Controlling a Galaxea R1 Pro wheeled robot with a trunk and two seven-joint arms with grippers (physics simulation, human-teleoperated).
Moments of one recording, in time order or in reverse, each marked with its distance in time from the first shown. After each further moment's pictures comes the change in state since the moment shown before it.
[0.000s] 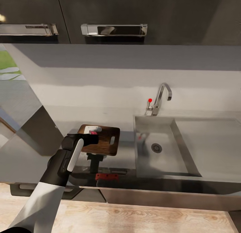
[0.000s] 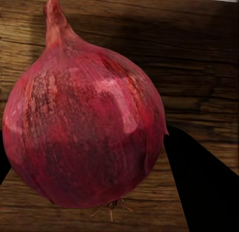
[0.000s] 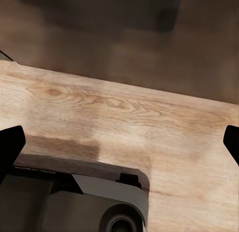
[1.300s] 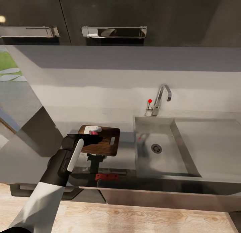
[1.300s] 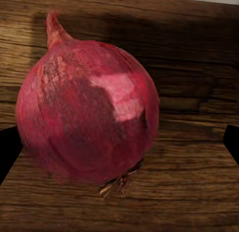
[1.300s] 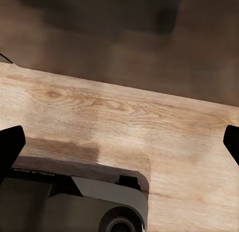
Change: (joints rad) left arm 0.000 0.001 0.000 0.005 -0.001 0.000 -0.001; right arm 0.000 0.000 -0.001 0.000 0.000 0.000 0.000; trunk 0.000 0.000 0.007
